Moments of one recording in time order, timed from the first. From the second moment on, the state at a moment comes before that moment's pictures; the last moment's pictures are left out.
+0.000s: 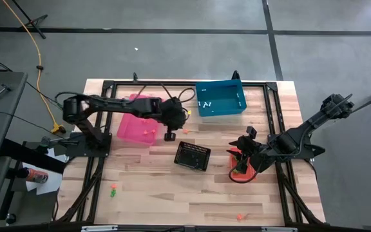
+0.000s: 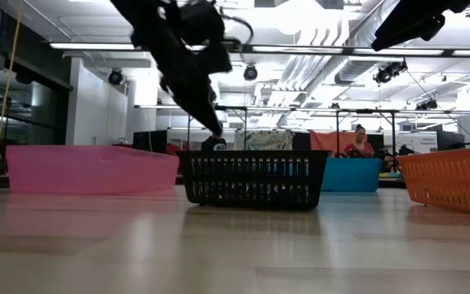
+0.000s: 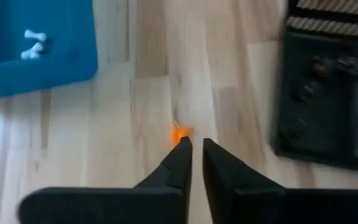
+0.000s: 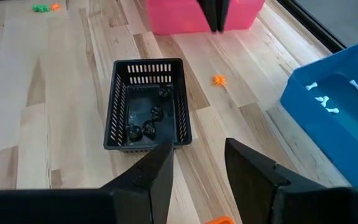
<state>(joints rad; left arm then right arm) 0.20 1.67 1.14 -0.43 0.09 0.29 0.60 1.12 0.88 -0.67 0.69 0.67</state>
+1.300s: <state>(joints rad) 0.21 1.97 1.14 -0.26 0.00 0.26 0.60 1.12 0.88 -0.68 0.69 0.68</state>
